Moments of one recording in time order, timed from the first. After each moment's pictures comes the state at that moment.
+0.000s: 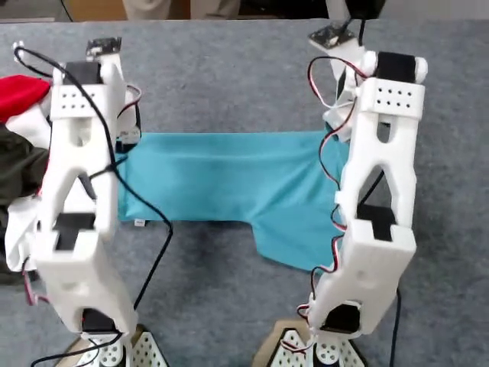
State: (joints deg) left arm -5.6 13.8 -19.0 93.5 -4.0; right arm 5.0 23.0 -34.2 99.9 32.1
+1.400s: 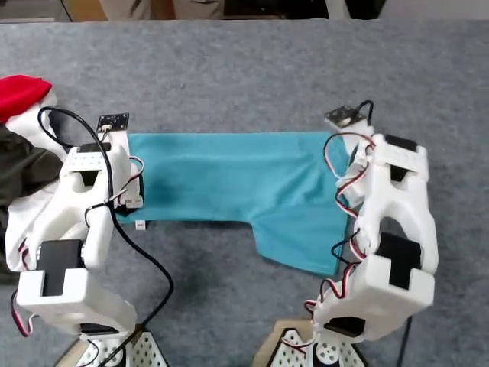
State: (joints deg) left arm -8.3 4.2 30.9 60.0 -8.2; right arm 16.0 7.4 22.1 62.2 40.4
